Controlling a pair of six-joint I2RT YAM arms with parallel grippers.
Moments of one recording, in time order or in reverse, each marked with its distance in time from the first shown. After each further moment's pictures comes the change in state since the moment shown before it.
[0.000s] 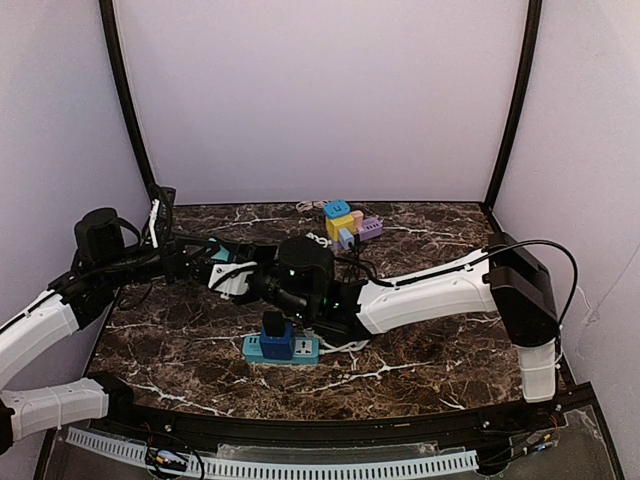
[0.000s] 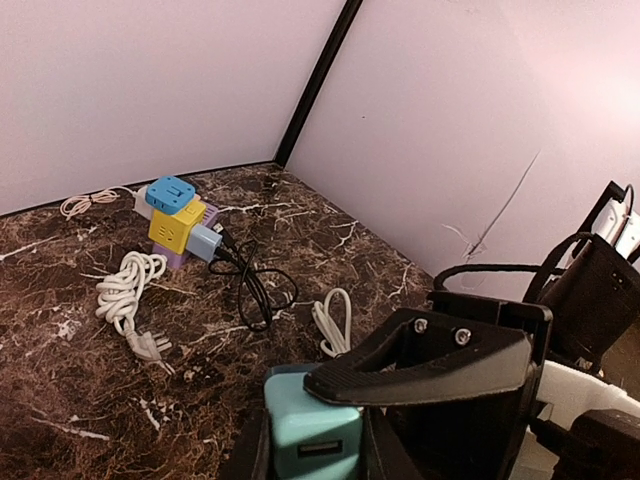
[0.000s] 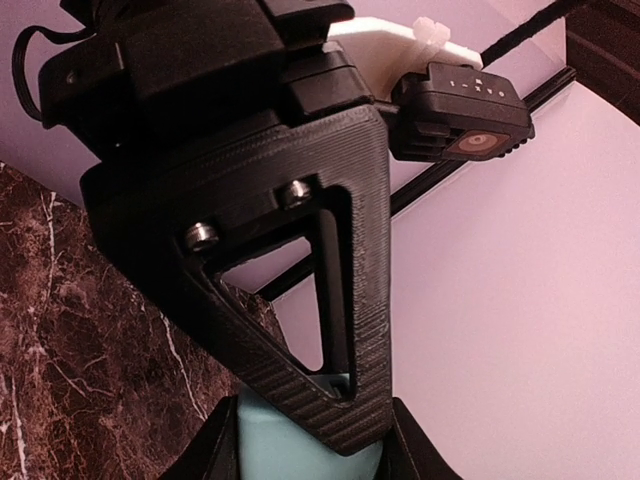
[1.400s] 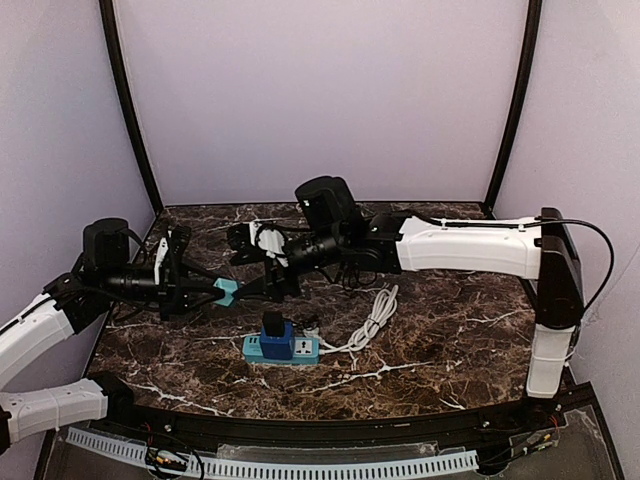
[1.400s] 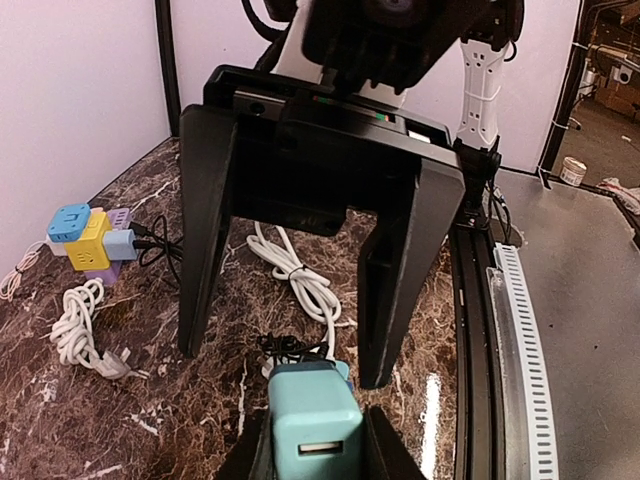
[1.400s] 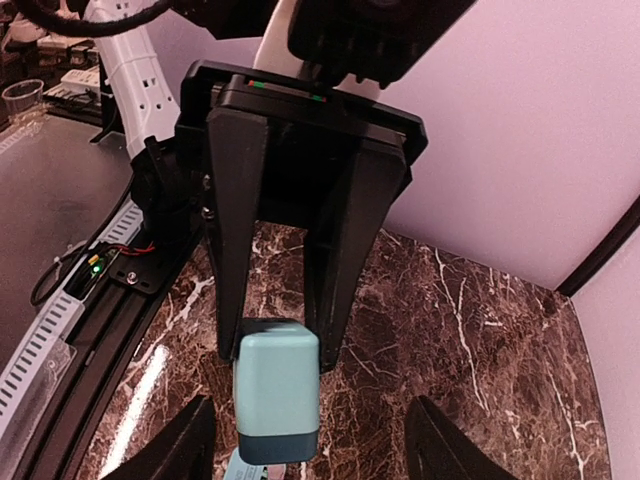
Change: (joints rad) left arm -0.068 -0.047 0.013 -0.283 0.203 0.592; right arm -0.185 -0.164 0.114 -0.758 -0.799 0.426
